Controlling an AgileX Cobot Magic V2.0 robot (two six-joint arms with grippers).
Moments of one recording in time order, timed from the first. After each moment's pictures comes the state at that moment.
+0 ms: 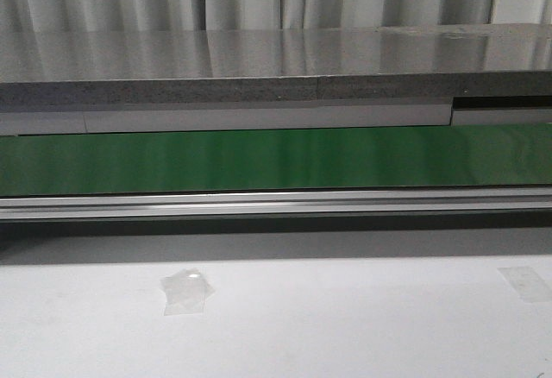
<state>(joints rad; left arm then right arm) -0.07 0.27 -0.35 -0.29 0.27 0.29 -0.39 1.85 -1.34 -0.03 0.67 -0.28</state>
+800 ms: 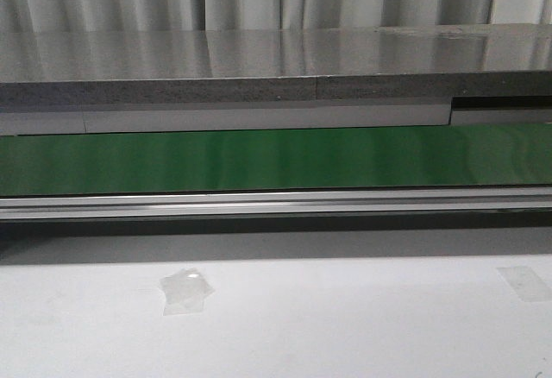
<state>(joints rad) -0.07 0.27 -0.35 -0.29 0.27 0.29 -0.15 1.48 -1.29 0.16 0.54 -0.27</state>
